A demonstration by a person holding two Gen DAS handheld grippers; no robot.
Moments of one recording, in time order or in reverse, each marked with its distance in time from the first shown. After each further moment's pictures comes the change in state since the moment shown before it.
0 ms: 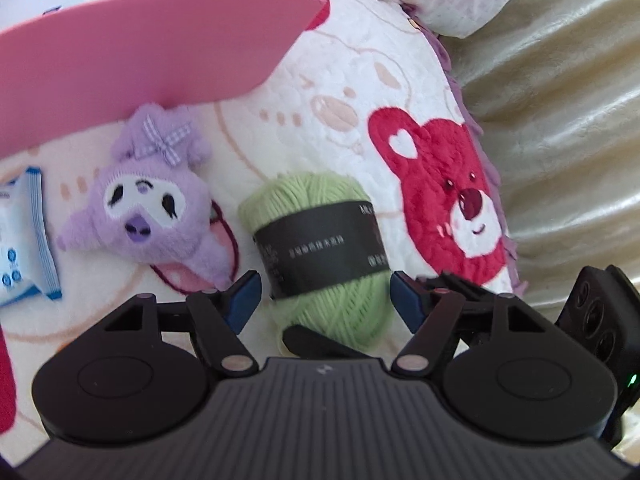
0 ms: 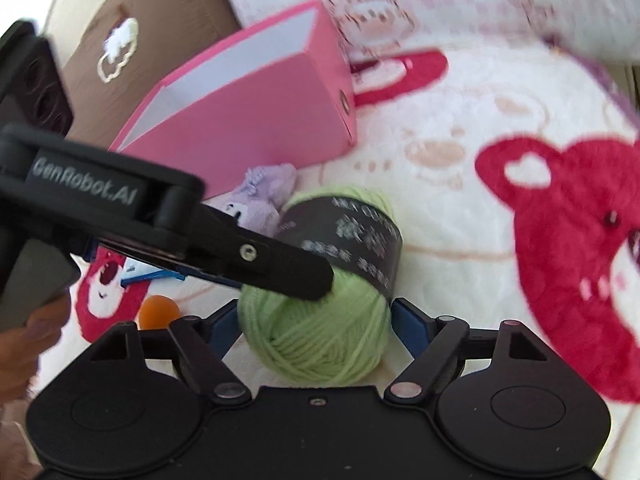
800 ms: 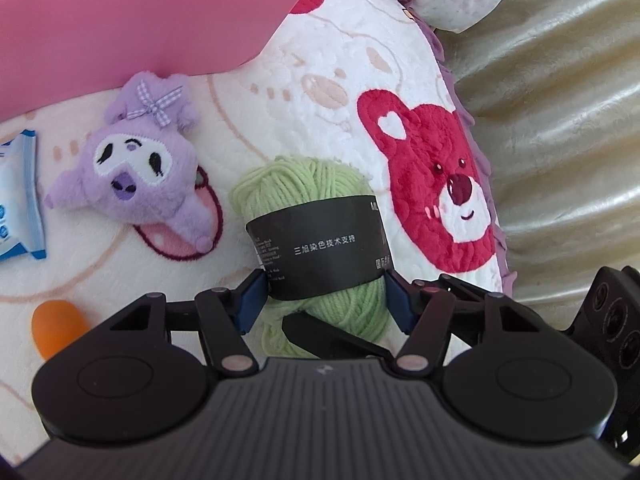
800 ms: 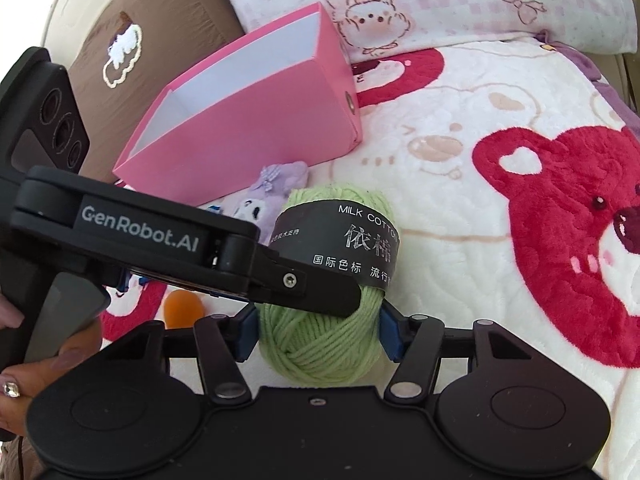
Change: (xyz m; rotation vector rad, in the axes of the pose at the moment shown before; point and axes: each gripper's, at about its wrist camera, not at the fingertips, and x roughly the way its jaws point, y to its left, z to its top) left arm -0.008 -0.007 -0.020 -0.029 0.019 -0.022; right arm -0.025 0.017 -0.008 -0.005 -0.003 -0.005
